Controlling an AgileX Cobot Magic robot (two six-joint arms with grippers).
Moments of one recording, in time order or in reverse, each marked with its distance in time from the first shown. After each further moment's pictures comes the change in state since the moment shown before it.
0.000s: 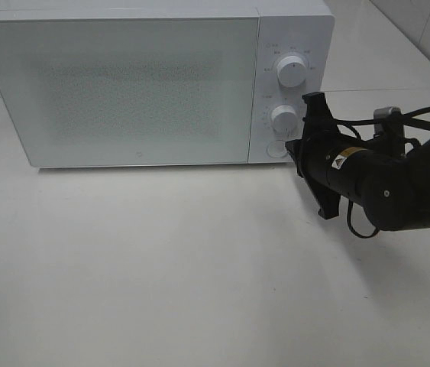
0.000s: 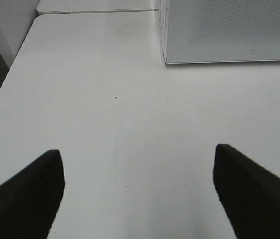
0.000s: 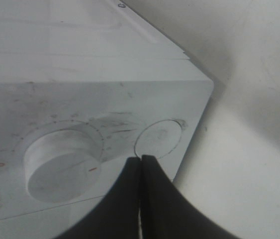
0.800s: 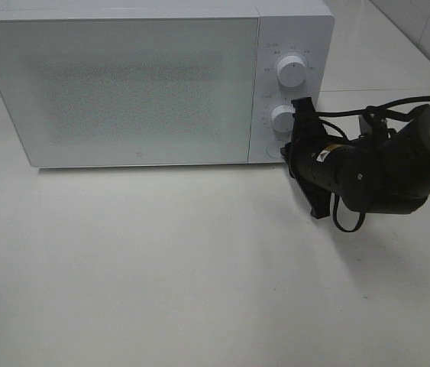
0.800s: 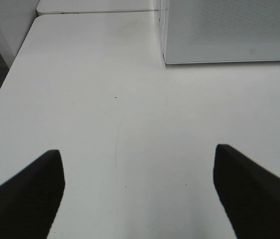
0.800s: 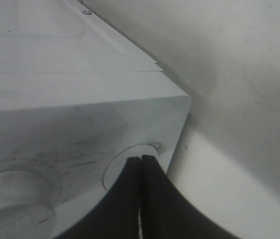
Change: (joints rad) left arm 0.000 0.000 0.000 0.000 0.000 0.000; right arm 0.000 0.085 -0.114 0.095 0.093 -0.053
